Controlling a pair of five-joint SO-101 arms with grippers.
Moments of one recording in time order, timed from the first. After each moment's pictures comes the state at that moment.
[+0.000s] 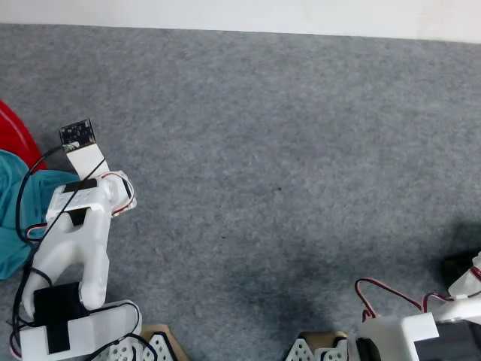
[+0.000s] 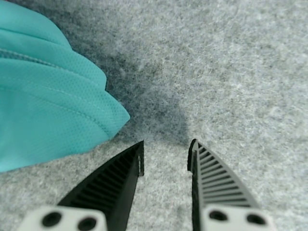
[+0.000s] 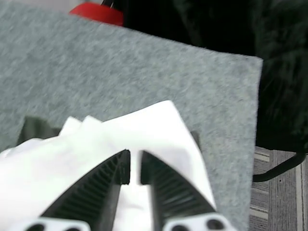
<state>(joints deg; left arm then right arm) -19.2 -11.5 50.6 37.1 11.8 75.9 -5.0 20.9 30.3 8.5</state>
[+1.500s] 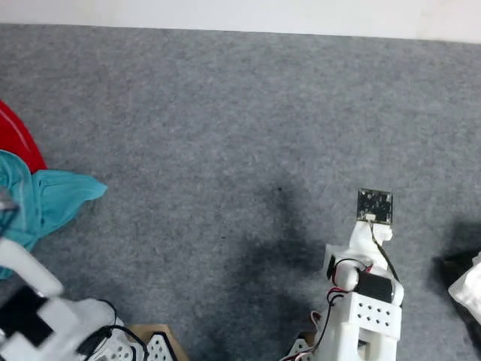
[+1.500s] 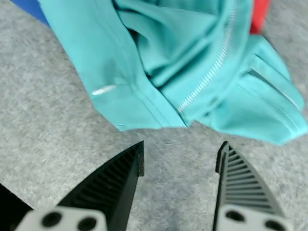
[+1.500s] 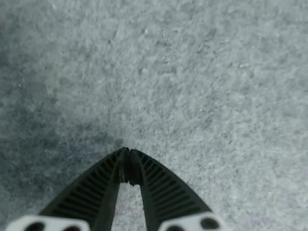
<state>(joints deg) -57.4 -6.4 1.8 90.0 -3.9 11.5 -72.3 87.2 52.5 8.8</state>
